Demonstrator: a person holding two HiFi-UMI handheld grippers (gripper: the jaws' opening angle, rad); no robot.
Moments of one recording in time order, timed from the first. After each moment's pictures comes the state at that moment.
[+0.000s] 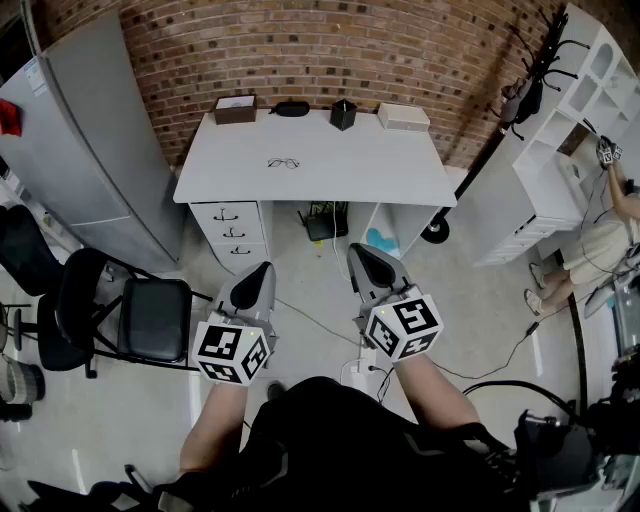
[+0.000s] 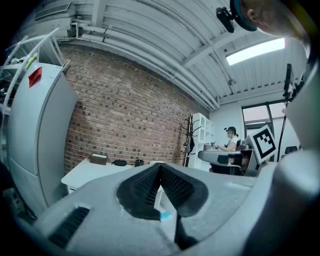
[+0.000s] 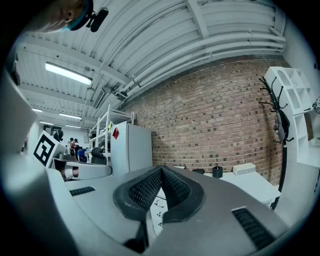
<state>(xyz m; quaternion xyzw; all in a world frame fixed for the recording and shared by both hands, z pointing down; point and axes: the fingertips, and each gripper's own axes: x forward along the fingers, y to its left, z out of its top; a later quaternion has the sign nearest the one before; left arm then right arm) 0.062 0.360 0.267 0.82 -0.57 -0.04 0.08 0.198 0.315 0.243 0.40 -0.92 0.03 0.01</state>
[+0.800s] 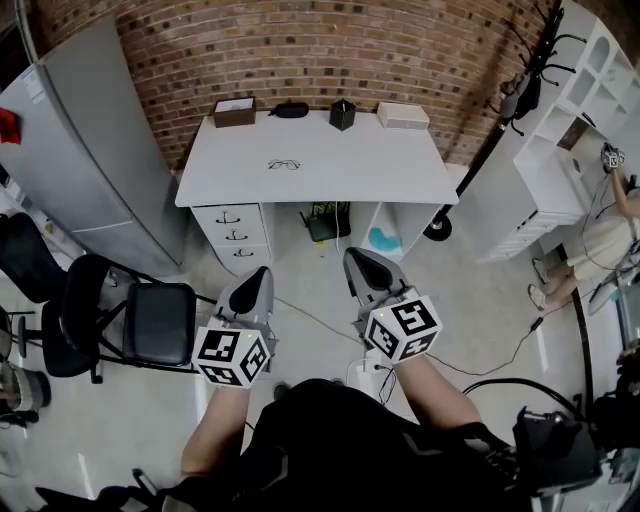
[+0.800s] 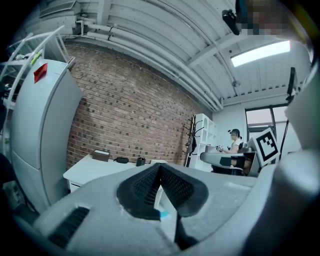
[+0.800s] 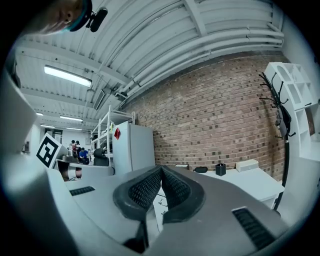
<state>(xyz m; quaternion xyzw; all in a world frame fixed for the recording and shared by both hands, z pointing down) 0.050 0.365 0.276 0.81 -0.58 -0.04 0.10 0.187 0.323 0.251 0.39 -0.92 0.04 0.01</state>
